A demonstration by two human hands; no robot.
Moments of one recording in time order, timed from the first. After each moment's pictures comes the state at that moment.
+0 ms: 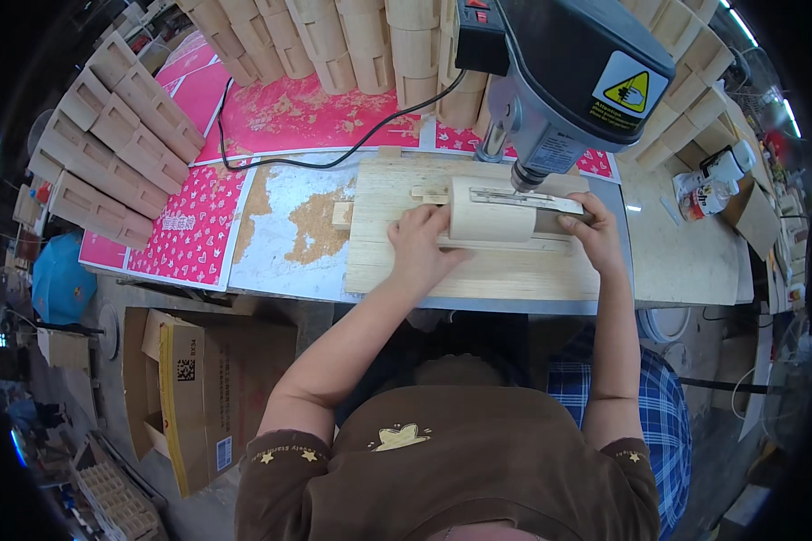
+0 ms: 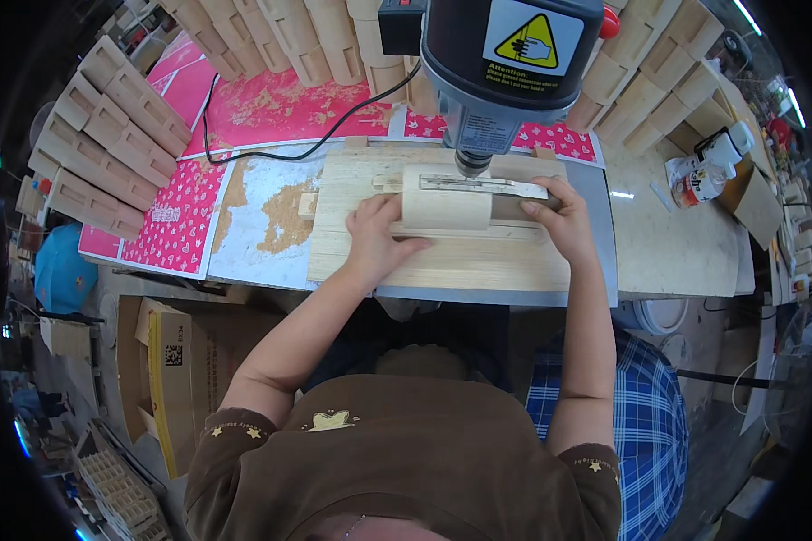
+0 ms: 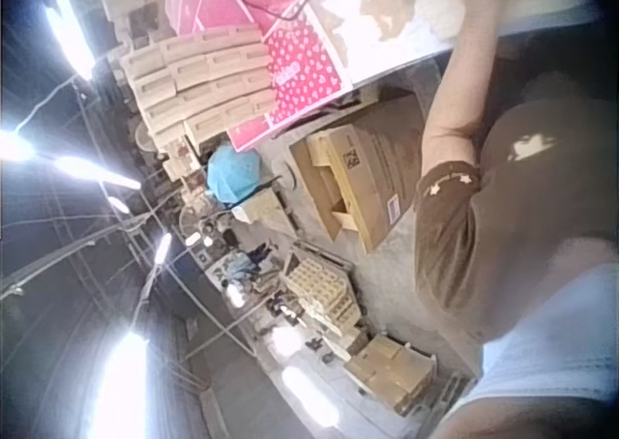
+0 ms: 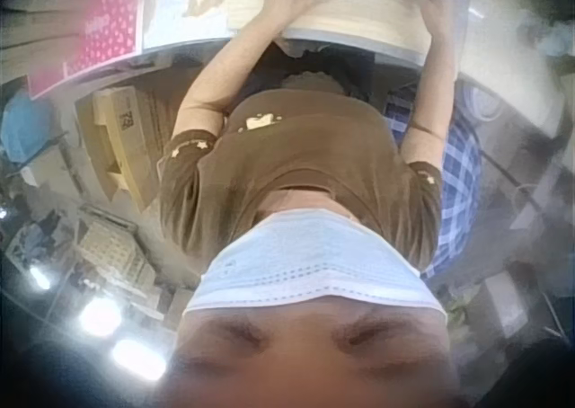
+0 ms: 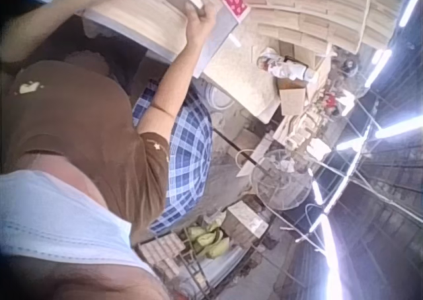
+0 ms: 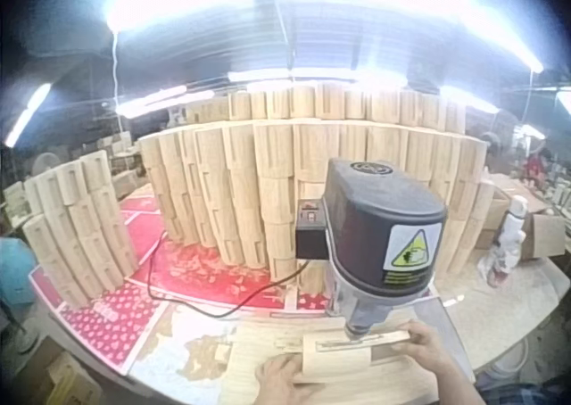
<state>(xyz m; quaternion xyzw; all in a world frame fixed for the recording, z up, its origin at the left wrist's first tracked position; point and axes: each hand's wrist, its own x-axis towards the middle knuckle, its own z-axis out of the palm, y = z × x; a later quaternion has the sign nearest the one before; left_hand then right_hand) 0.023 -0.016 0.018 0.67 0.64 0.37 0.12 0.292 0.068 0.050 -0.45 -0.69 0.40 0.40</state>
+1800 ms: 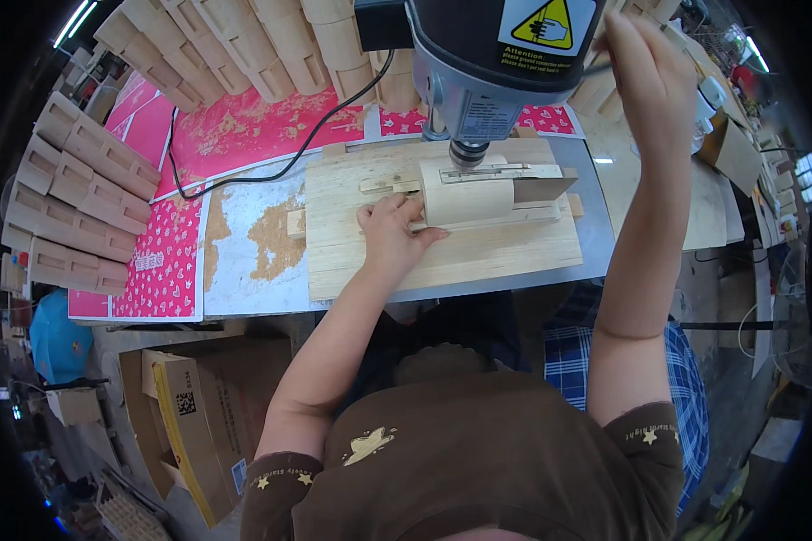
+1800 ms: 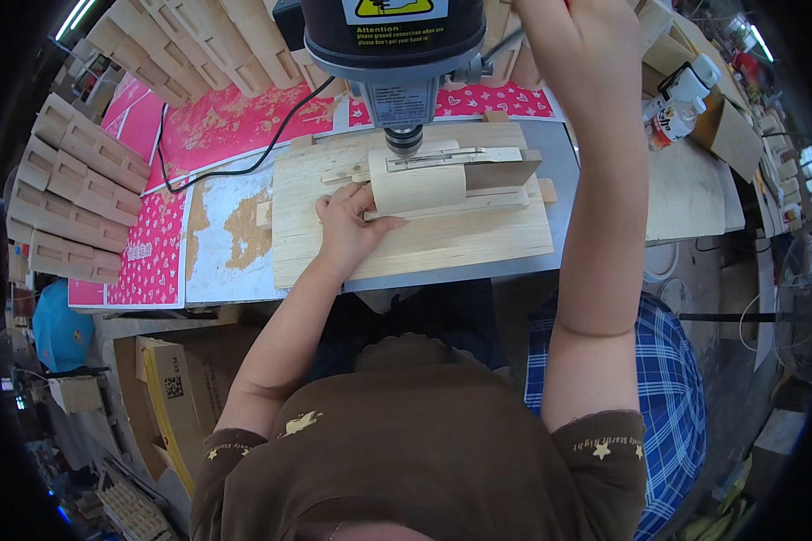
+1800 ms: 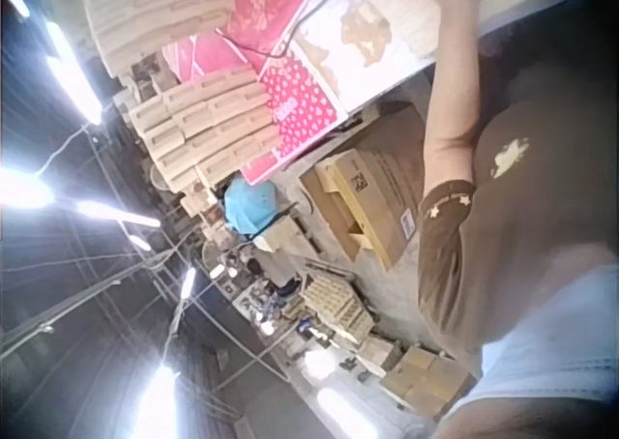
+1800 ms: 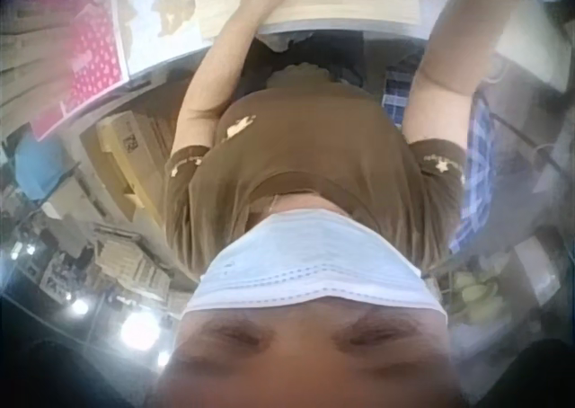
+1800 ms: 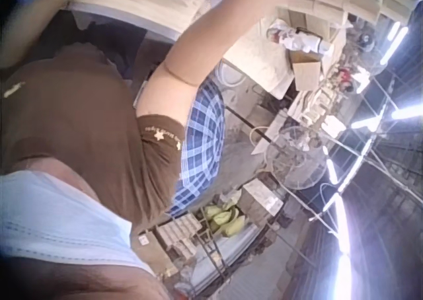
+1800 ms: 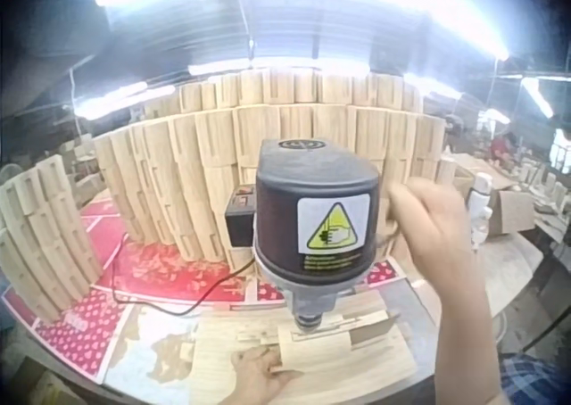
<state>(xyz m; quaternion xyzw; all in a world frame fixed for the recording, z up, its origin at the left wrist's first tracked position) 0.036 0.007 0.012 0.71 0.59 0.36 0.15 0.256 0.074 0.236 -0.48 -0.72 0.00 0.50</state>
